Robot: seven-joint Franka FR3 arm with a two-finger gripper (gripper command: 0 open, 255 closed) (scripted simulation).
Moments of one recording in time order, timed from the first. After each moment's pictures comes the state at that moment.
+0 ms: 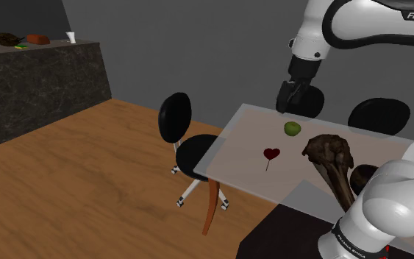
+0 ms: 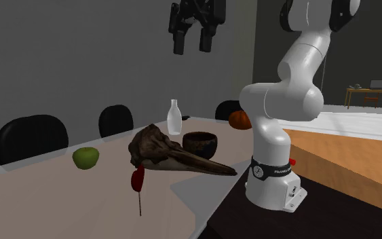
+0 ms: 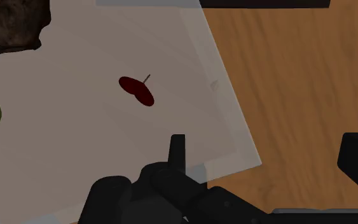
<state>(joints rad) 0.00 -0.78 0.07 -2.32 -0.01 1.63 0.02</state>
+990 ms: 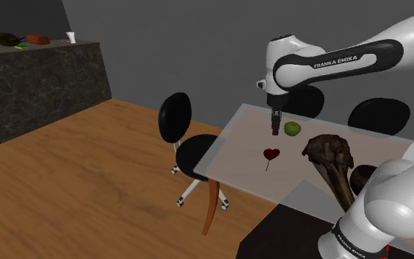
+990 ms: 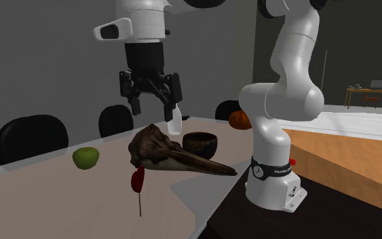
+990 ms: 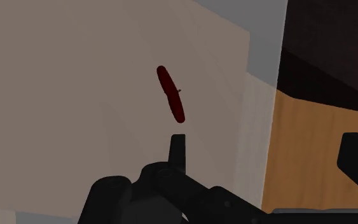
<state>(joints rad) 0.05 -0.43 -0.09 -2.39 -0.20 1.83 -0.49</state>
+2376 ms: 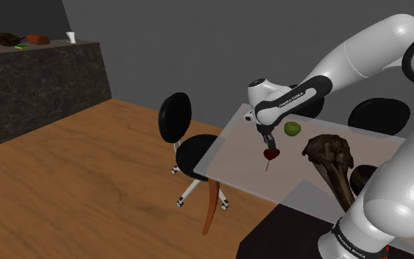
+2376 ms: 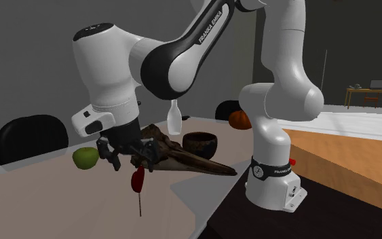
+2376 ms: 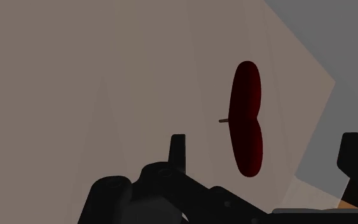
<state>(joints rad) 0.03 -0.04 -0.16 -2.41 -0.38 2.13 -0.78</state>
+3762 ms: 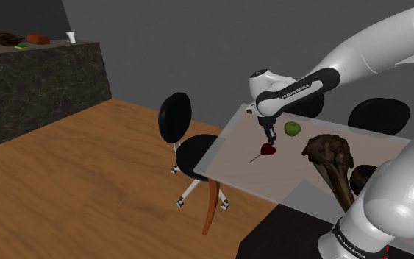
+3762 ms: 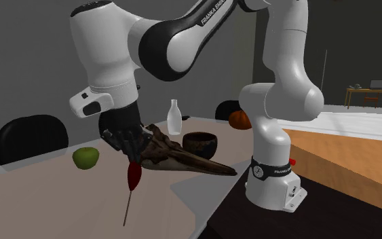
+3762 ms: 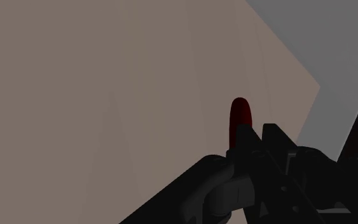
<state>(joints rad) 0.03 -0.10 -0.16 -2.38 -0.37 2.03 -0.81</state>
